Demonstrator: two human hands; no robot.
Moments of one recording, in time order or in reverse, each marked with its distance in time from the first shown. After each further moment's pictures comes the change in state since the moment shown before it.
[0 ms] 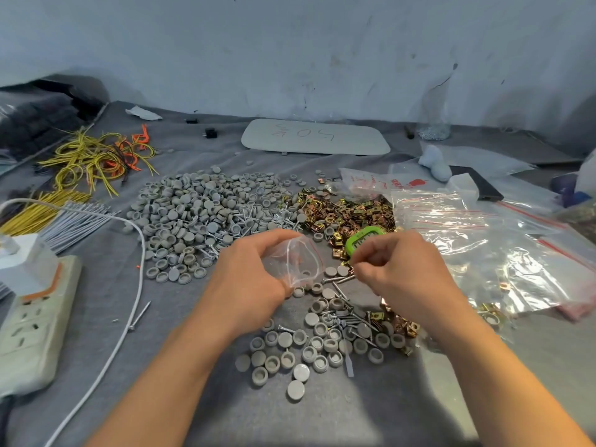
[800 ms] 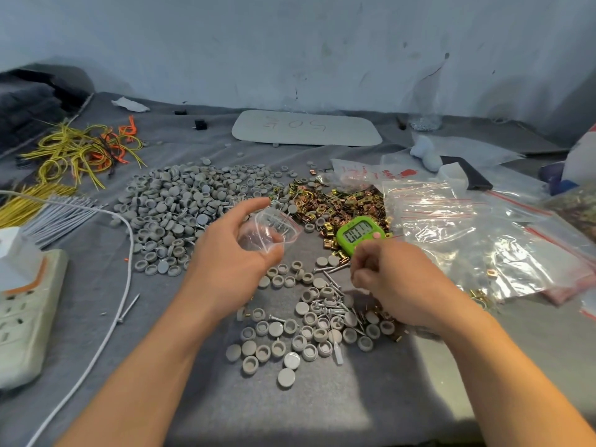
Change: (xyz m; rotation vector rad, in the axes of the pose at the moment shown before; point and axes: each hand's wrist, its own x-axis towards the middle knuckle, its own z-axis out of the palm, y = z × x) left_hand 0.003 0.000 -0.003 -0.158 0.108 -0.051; right_hand -0.011 0.003 -0.008 -0.260 -0.222 0.035
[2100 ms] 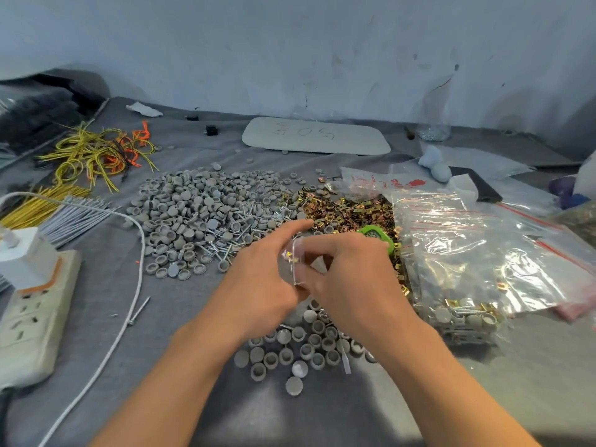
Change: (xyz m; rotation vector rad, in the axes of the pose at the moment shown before) left_hand -0.004 0.002 0.009 0.227 -0.156 0.191; right_hand 0.000 -0.065 0.031 0.185 0.328 -0.382
